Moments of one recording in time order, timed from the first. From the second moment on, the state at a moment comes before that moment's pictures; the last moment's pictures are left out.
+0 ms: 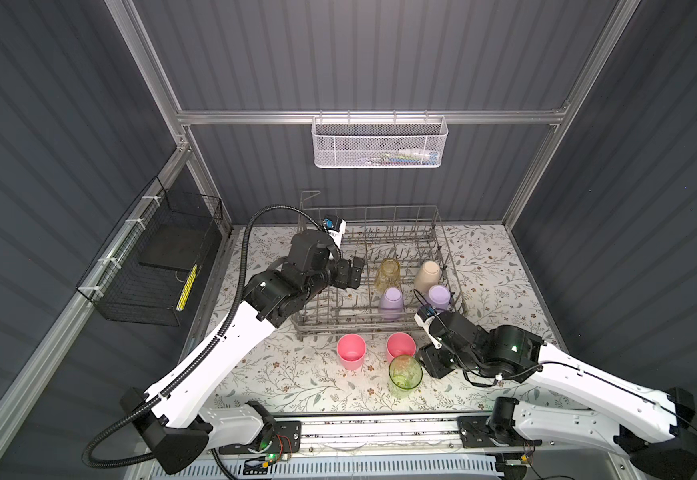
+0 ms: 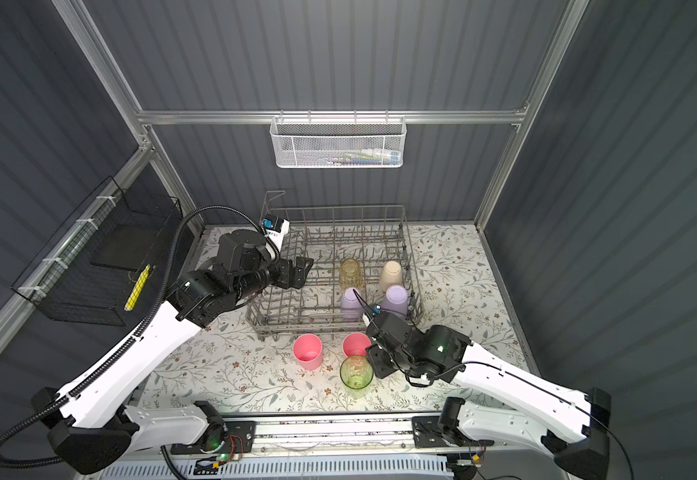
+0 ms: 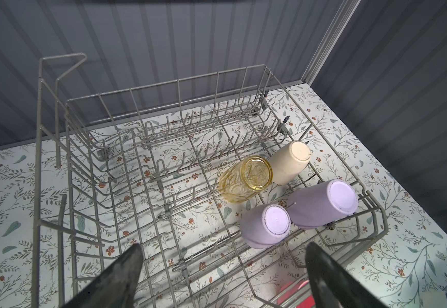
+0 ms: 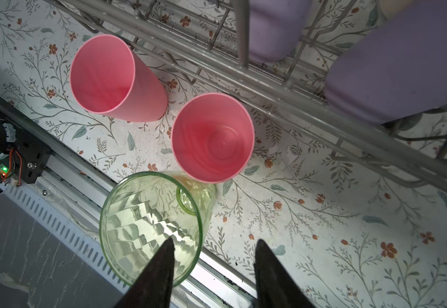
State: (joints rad) left arm -0.74 1.27 1.45 -0.70 -0.15 -0.23; right arm 1.04 0.98 0.96 -1.01 0.12 0.52
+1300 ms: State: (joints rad) left arm -0.71 1.28 1.43 -0.68 -0.07 -0.23; right arm 1.05 1.06 0.83 -0.91 0.04 0.58
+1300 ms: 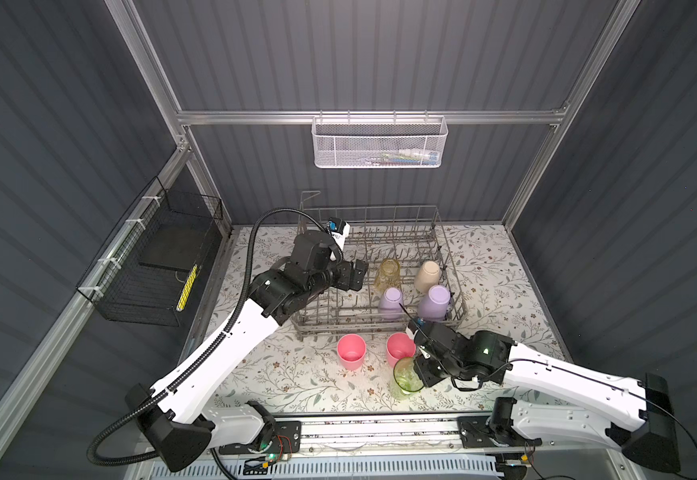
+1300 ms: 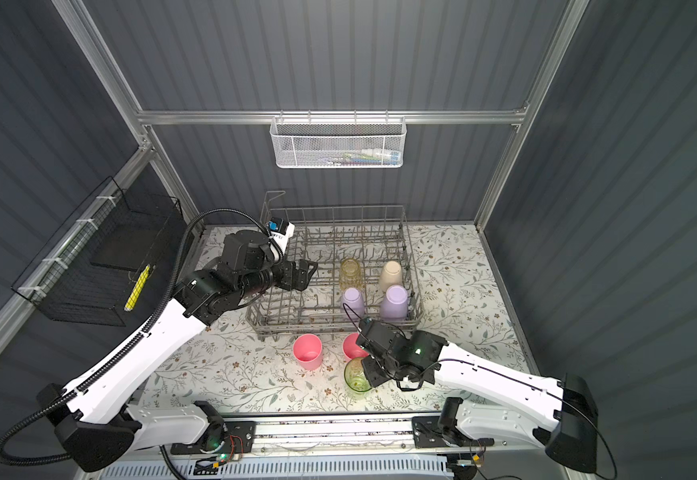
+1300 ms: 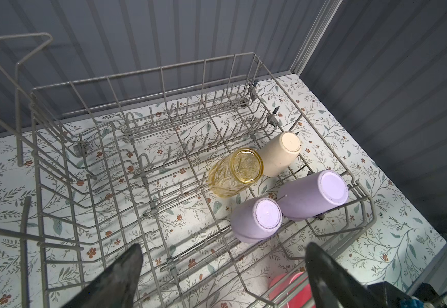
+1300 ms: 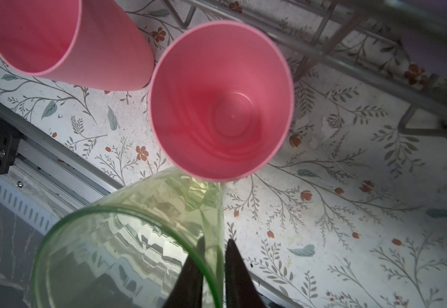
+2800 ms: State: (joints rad) left arm -0.55 1.11 1.21 -0.30 0.52 -0.31; right arm 0.42 0.88 0.98 -0.32 -0.75 0.65
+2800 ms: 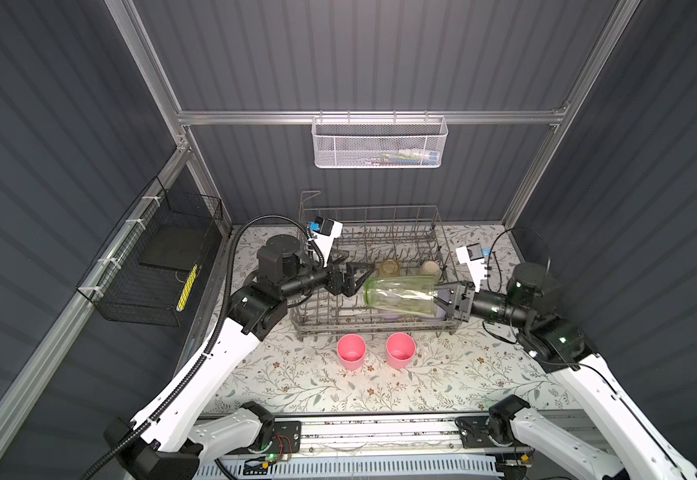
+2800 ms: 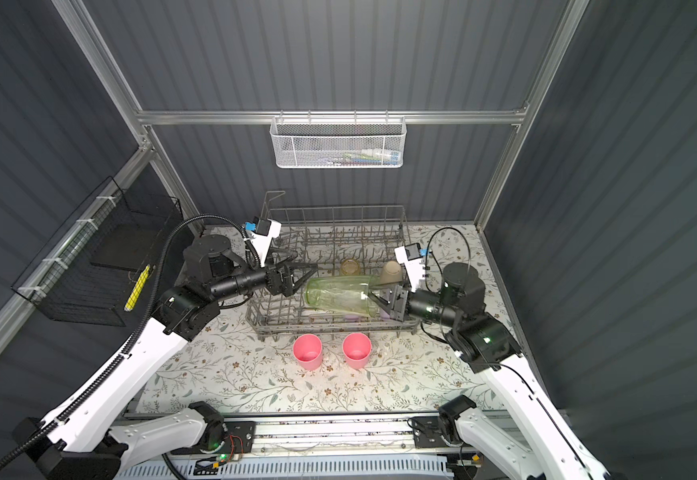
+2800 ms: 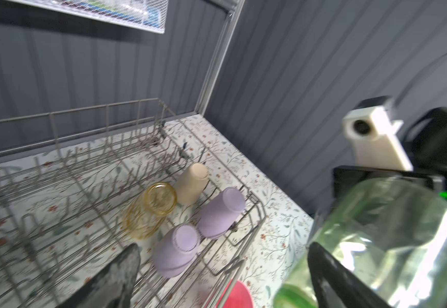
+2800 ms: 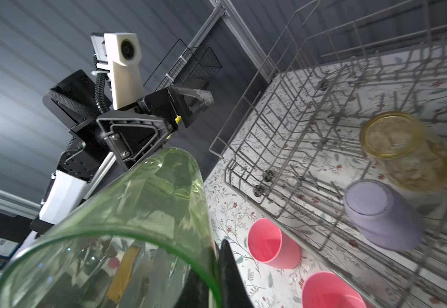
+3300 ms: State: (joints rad) left arm -0.41 1.16 1.04 0.23 0.98 -0.65; right arm 0.36 1.01 0.93 0.02 -0.95 0.84
